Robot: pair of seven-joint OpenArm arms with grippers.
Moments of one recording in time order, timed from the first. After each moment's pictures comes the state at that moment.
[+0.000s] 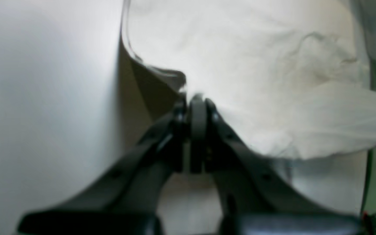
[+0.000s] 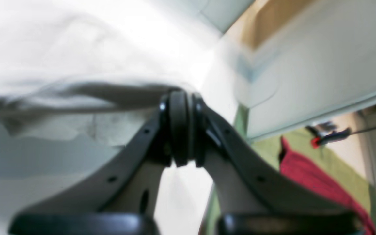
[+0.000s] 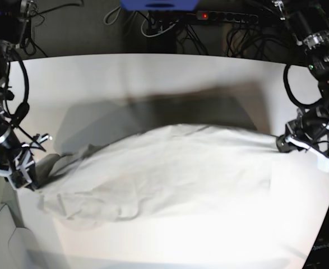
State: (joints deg) left arm -0.5 -17.4 -27.2 107.0 -45.8 -0.7 74.3; right arm 0.7 24.7 16.3 107.3 2.0 36.5 -31.1
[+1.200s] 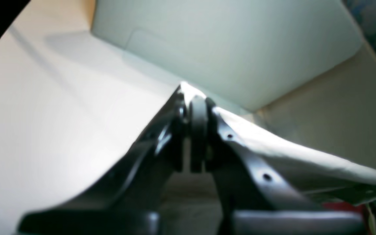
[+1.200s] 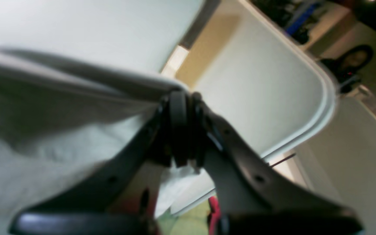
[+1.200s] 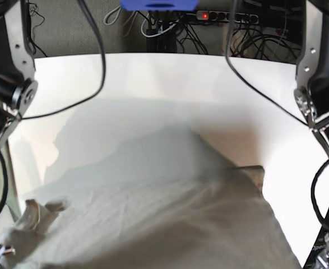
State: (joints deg) left arm -46.6 -21.9 -20.5 80.1 -44.9 -0.6 63.4; right arm 43.1 20.6 21.5 90.9 -5.8 40.8 -35.7
